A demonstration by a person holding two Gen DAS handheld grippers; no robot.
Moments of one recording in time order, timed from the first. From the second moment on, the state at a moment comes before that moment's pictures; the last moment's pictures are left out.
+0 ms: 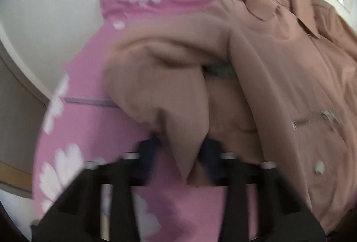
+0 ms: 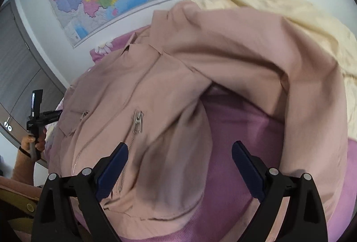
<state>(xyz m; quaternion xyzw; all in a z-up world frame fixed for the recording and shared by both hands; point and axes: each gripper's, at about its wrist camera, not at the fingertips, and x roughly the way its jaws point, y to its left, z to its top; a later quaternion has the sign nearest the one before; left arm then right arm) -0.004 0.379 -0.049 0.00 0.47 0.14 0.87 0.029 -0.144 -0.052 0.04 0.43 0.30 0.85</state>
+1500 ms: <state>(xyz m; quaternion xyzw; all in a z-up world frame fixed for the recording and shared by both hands) -0.086 0.353 0.069 -0.04 0.33 -0.01 0.94 -0.028 -0.147 -0.007 -0.04 0.46 0.34 0.82</state>
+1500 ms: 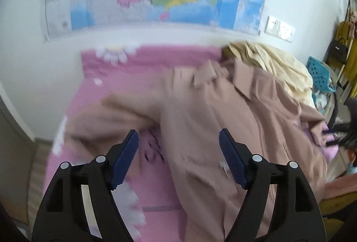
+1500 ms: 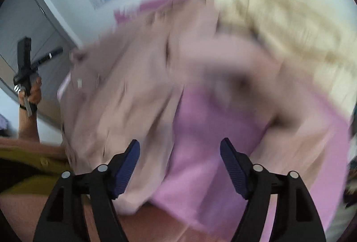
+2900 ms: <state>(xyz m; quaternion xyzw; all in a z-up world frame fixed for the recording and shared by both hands) 0.248 0.263 0.006 0.03 0.45 0.02 0.89 0.180 -0.062 0.015 -0.14 0.32 0.20 0.92</state>
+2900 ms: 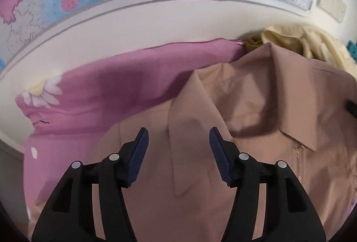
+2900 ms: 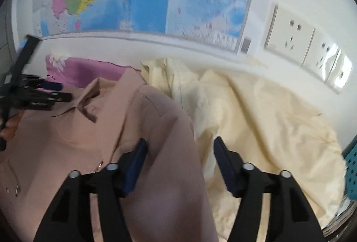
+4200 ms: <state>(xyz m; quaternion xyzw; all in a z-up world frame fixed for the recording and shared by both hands) 0.244 0.366 -0.034 -0.05 0.50 -0.08 0.86 0.226 -0.056 0.006 -0.09 0.33 0.21 0.92</state>
